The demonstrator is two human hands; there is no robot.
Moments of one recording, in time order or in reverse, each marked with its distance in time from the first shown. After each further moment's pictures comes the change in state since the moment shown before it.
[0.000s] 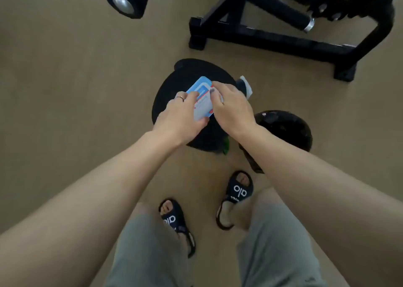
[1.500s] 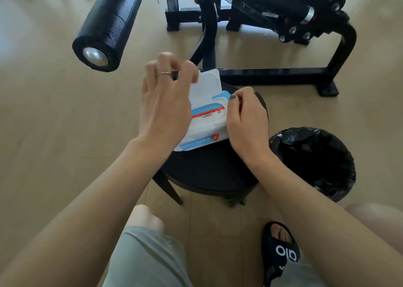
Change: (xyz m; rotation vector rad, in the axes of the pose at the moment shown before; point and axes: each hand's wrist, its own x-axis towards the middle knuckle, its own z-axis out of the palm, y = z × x) left_hand 0.107 -0.072 0.036 0.175 0.808 0.620; right_hand 0.047 0.056 0.105 0.155 0.713 -0.059
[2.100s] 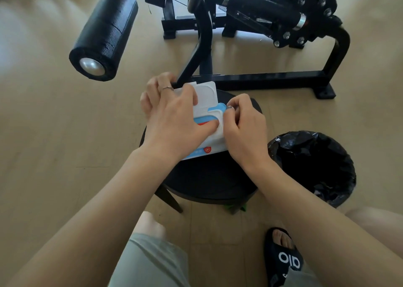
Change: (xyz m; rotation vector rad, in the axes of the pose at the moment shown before) left_hand -0.004 0.020 -0.010 -0.002 -0.262 -0.158; right_hand -0.002 0.004 -0.001 0.014 0.021 -0.035
